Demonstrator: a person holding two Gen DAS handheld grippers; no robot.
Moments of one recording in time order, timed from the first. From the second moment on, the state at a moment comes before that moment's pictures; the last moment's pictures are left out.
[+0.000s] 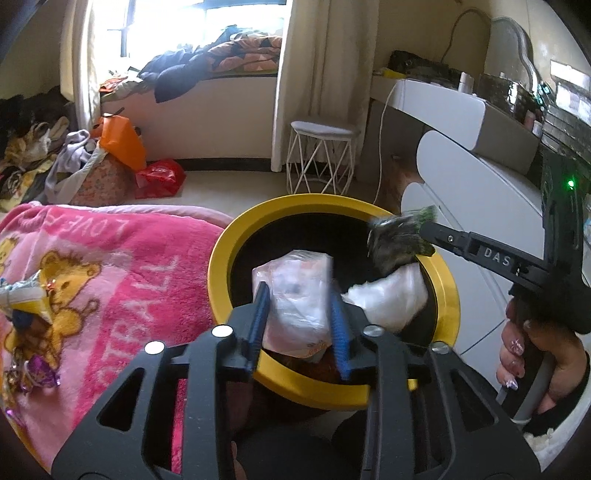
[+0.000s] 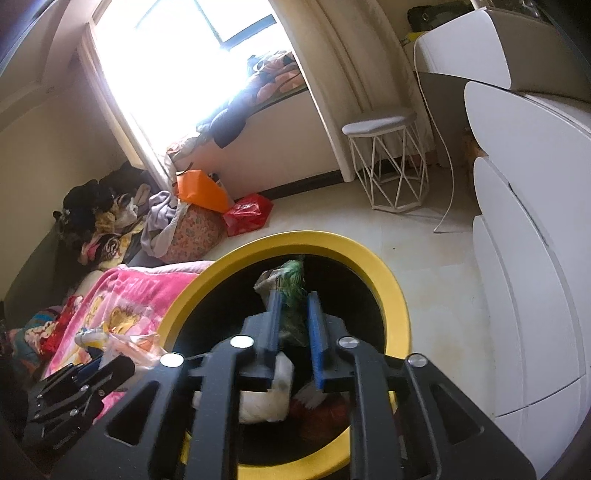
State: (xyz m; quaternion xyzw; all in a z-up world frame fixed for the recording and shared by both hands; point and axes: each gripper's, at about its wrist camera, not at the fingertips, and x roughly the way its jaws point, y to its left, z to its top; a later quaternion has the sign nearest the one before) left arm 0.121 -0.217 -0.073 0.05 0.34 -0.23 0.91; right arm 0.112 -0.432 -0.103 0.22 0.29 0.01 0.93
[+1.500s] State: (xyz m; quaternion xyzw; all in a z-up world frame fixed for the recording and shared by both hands) left arm 0.113 -0.035 -0.009 -0.13 0.24 -0.08 0.96; right arm 0.104 -0.274 -0.048 0.09 0.27 0.17 0.94
